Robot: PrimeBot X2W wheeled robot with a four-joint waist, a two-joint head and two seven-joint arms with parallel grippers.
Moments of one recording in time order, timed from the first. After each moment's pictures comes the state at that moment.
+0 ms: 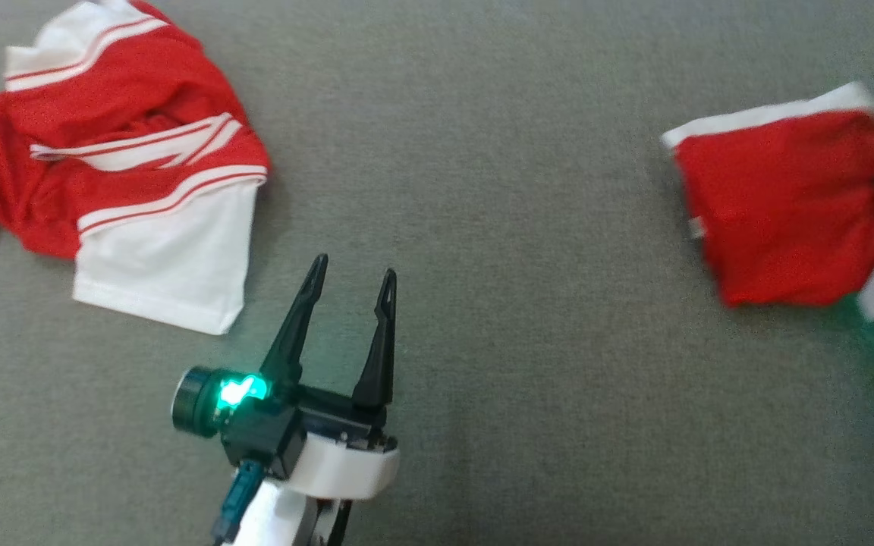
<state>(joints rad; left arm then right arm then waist) -0.13 0.05 -0.43 0.05 -0.14 0.08 -0.26 -0.54 -0.48 0.24 0.76 0.45 0.12 -0.02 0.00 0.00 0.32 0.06</state>
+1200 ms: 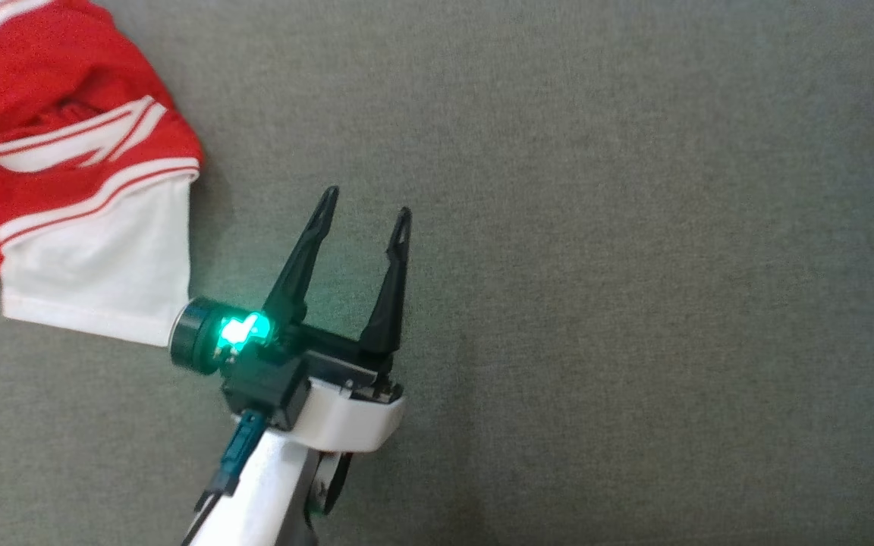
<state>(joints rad) -0.27 0.05 -0.44 0.05 -0.11 0.05 -0.26 -0.65 -0.48 -0.33 0.73 -0.08 0.12 -0.04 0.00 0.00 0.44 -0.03</state>
